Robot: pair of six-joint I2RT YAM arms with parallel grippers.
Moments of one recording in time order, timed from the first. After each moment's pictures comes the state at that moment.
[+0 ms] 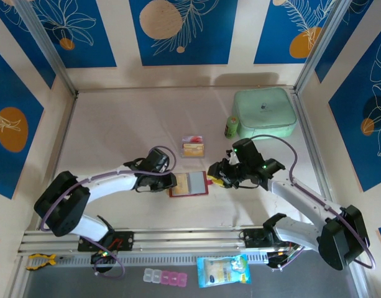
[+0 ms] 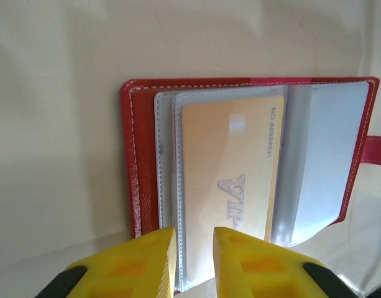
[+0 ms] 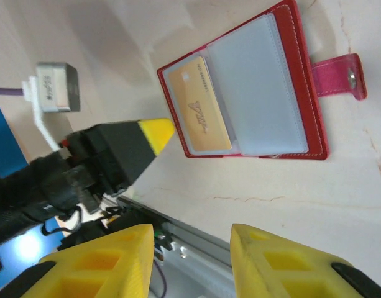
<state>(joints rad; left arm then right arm) -0.72 1.45 0.70 -0.31 0.24 -0.91 0.55 1.09 0.69 -0.51 -0.54 1.07</state>
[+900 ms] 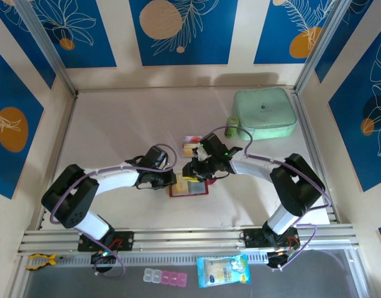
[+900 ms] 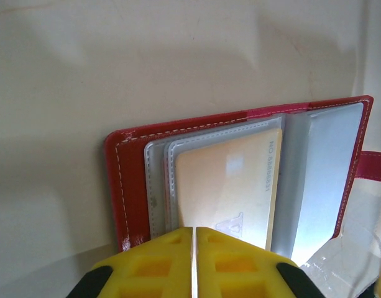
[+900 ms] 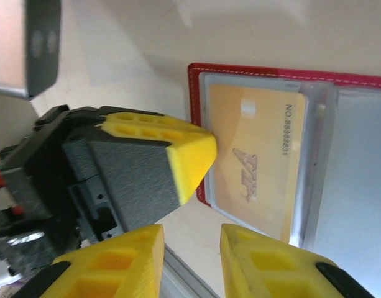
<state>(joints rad) -0.66 1.54 0.70 -0.21 0.32 -0.86 0.69 1.63 0.89 -0.26 -0.64 0.87</state>
